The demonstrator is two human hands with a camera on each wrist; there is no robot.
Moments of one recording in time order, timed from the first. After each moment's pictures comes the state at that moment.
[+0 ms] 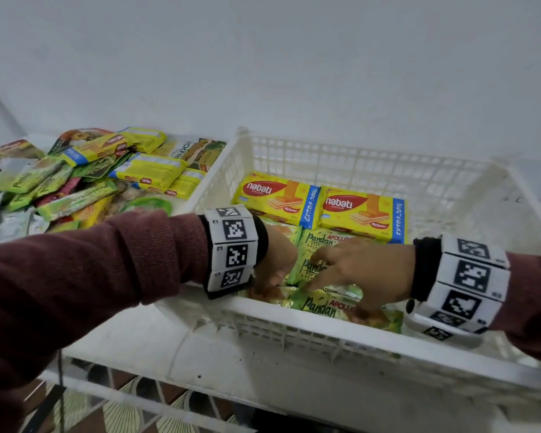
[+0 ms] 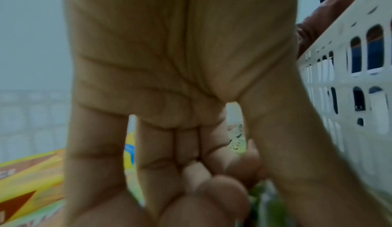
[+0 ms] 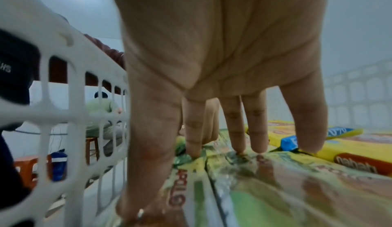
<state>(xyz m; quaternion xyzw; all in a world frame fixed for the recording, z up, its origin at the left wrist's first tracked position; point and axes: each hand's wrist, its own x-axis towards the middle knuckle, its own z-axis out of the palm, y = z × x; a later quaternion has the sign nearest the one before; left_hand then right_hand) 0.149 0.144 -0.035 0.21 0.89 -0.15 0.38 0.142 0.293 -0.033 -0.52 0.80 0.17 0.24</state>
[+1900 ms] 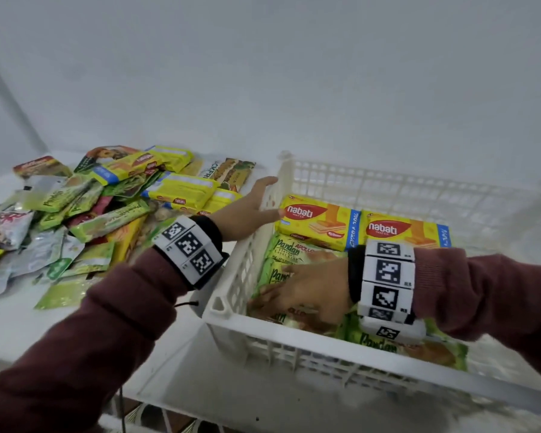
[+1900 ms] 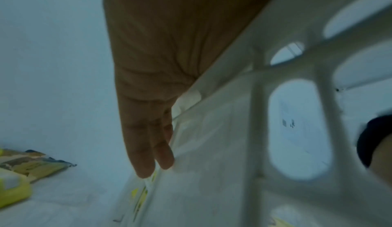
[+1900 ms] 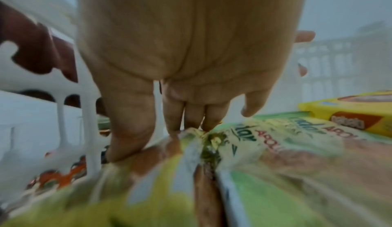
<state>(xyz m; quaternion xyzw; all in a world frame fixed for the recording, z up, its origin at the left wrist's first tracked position) 0.135 0.009 -0.026 0.02 0.92 0.38 0.08 0.134 0.163 -0.051 -0.65 0.69 0.15 0.28</state>
